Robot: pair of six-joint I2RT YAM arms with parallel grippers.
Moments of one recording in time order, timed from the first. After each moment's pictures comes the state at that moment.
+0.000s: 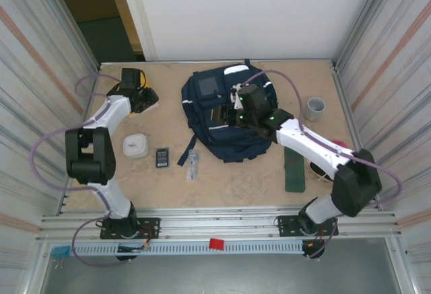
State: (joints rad) left arm -0.06 1.80 1.34 -0.46 0.04 -0.60; right arm 0.67 1.51 1.16 -0.30 -0.18 0.70
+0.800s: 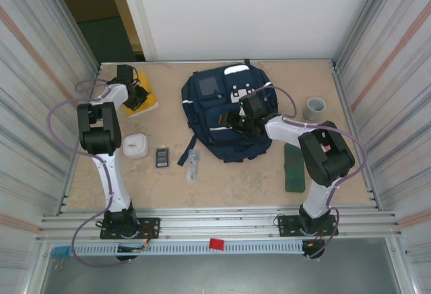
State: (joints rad) left arm 0.07 2.20 1.66 -0.52 0.08 -0.71; right arm 0.52 1.79 1.05 -0.05 -0.24 0.81
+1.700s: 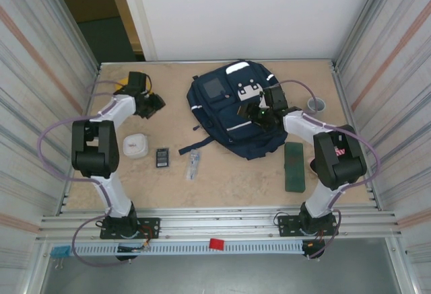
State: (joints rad) left arm -0.06 1.85 1.35 -0.50 0.15 -0.64; right arm 0.35 1.70 1.05 -0.16 -0.31 0.72
